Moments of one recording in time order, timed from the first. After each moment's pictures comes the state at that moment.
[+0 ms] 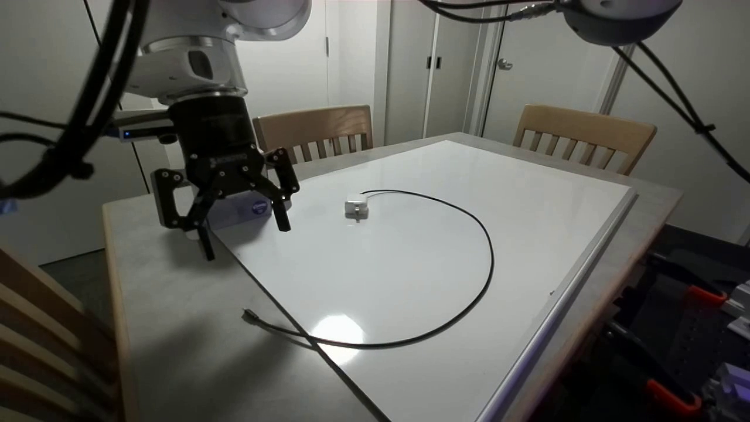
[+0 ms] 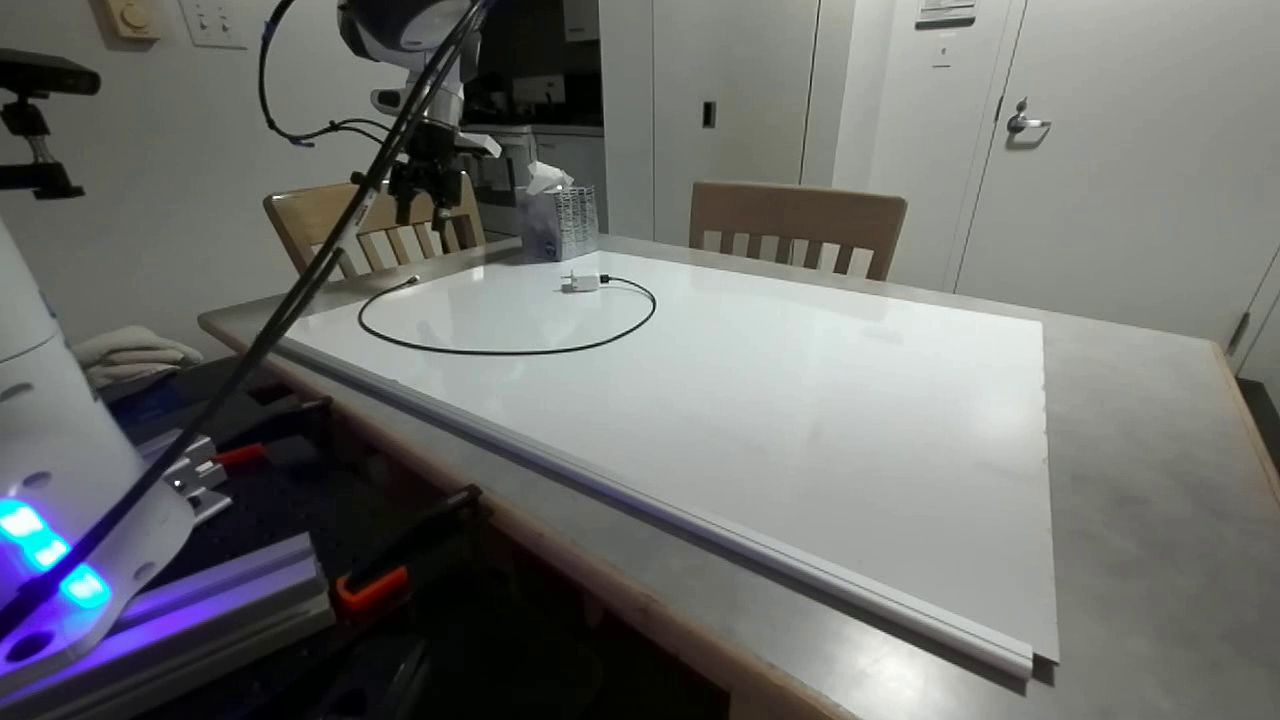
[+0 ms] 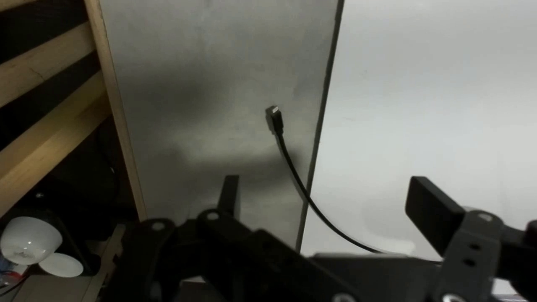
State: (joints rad) arm -0.04 1.27 1.16 -1.22 -0.85 1.65 -2.26
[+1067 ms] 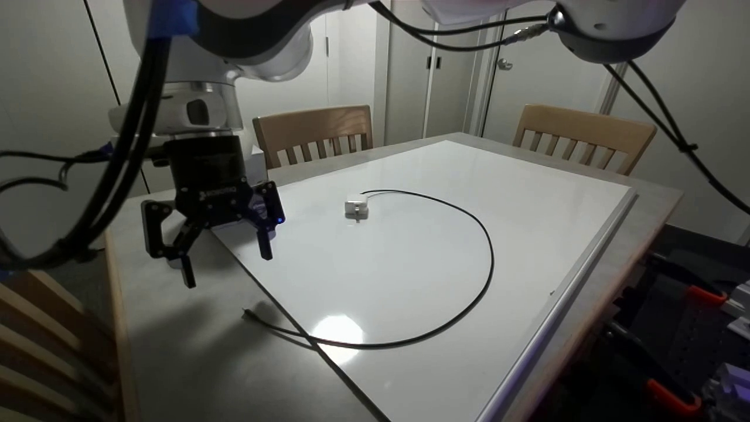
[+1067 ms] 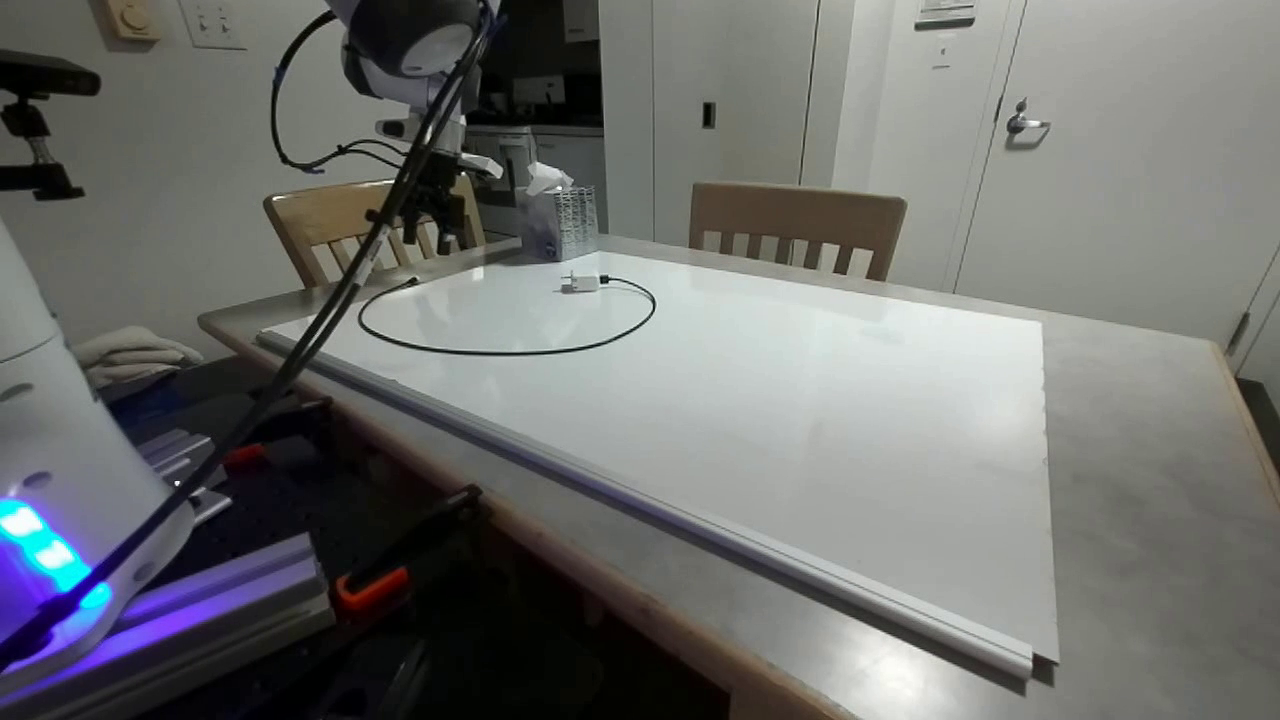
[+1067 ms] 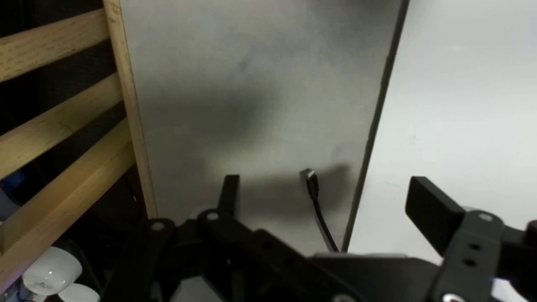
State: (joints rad) arm -0.02 1.32 1.12 -1.22 -0.89 1.82 -2.26
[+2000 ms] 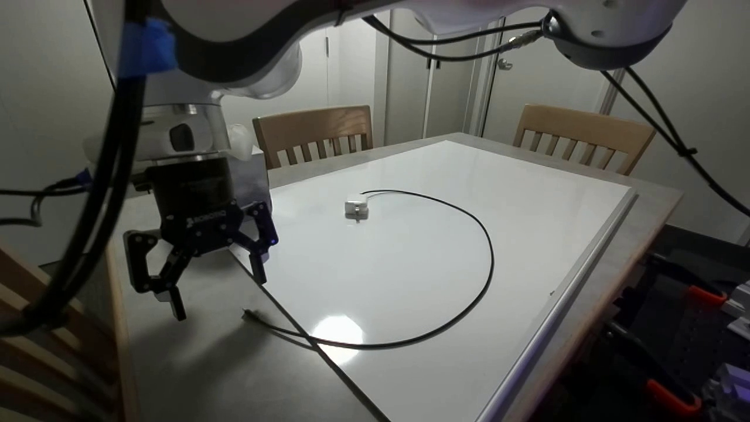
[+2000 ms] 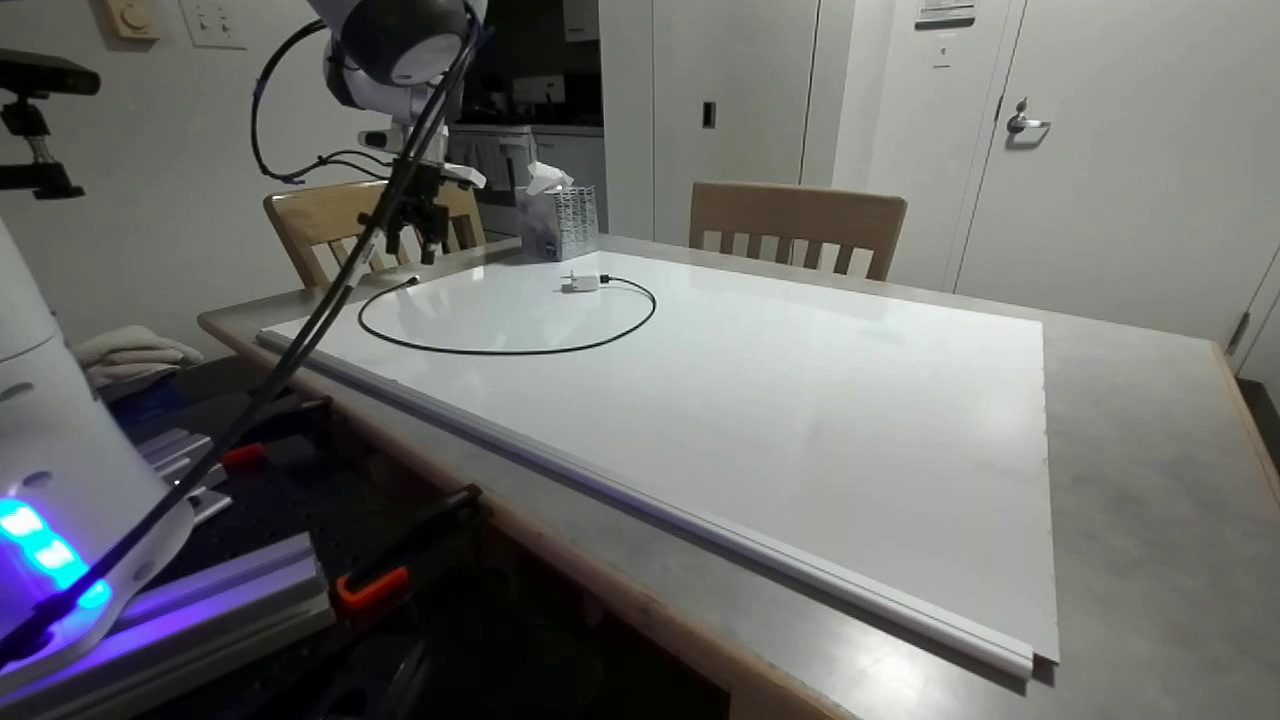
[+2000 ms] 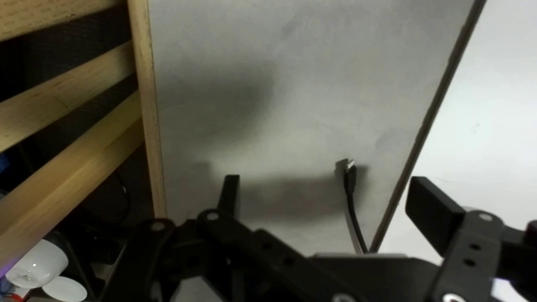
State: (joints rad) arm 0.03 1.34 1.10 -1.21 -0.89 1.82 -2.26
